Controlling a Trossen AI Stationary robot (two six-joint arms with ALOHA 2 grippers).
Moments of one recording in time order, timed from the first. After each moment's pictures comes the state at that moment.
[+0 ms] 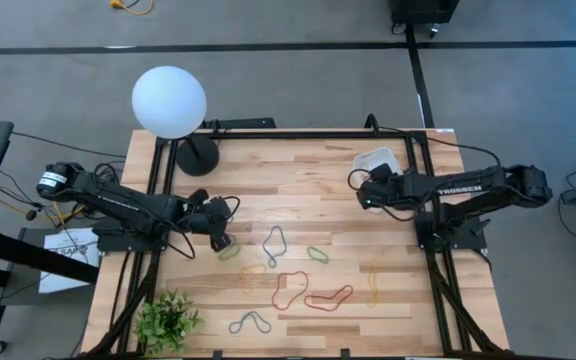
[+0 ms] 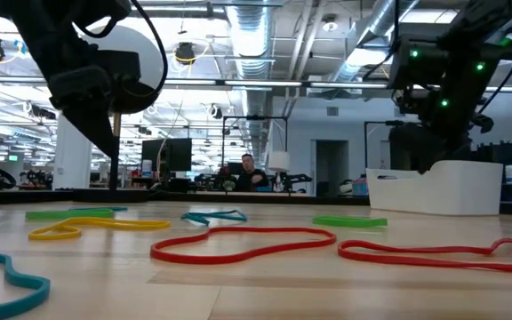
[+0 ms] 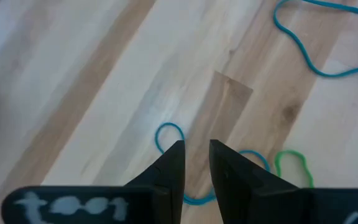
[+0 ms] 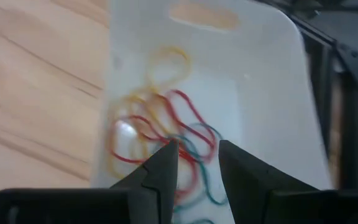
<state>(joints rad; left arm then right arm) -0.19 1.16 0.65 -0.64 -0.39 -0.60 -0.15 1.22 0.60 -0.76 0.68 0.84</state>
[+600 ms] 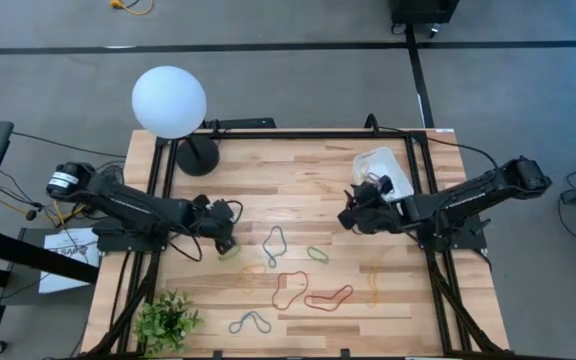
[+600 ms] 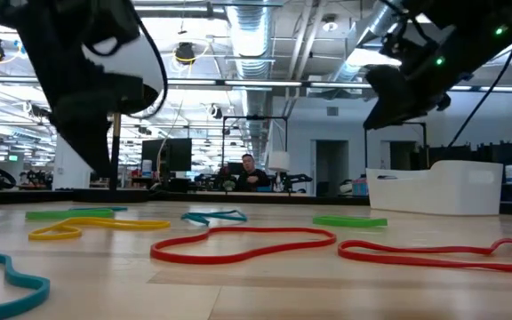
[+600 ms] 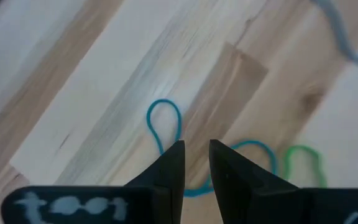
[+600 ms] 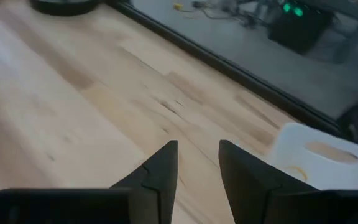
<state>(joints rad) -0.18 1.30 0.65 -0.62 -0.36 -0.74 0.20 1.22 0.60 -0.27 0.91 0.58</state>
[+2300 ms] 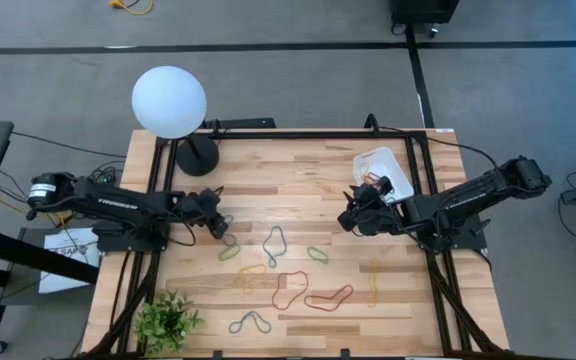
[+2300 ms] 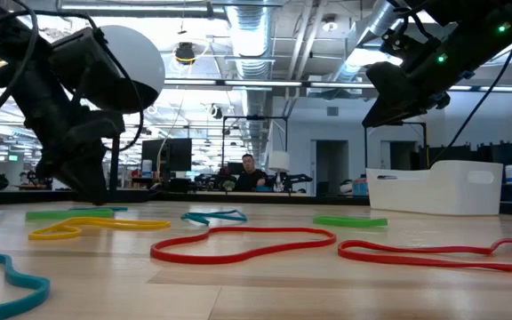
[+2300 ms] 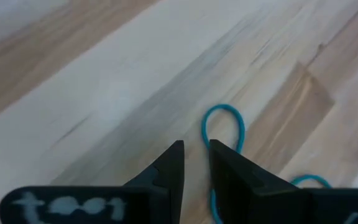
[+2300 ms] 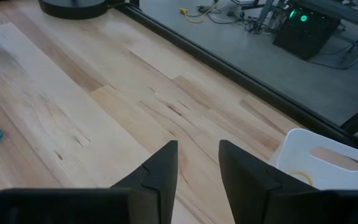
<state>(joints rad) 0.08 1.08 0.29 -0.21 -0.19 -0.72 0.22 1.22 0.60 -0.26 0.91 0.57</state>
